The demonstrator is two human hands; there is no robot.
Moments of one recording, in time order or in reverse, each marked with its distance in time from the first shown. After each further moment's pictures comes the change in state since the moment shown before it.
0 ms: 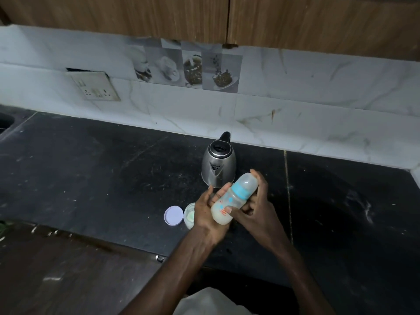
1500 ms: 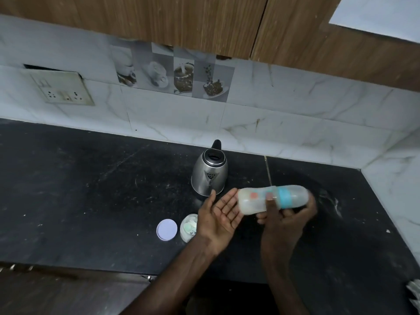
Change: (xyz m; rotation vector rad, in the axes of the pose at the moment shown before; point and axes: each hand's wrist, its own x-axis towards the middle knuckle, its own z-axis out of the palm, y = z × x) left_hand -0.003 0.037 -0.013 0.115 -0.191 -0.152; right_hand -0.016 -0.061 0.062 0.300 0.893 0.045
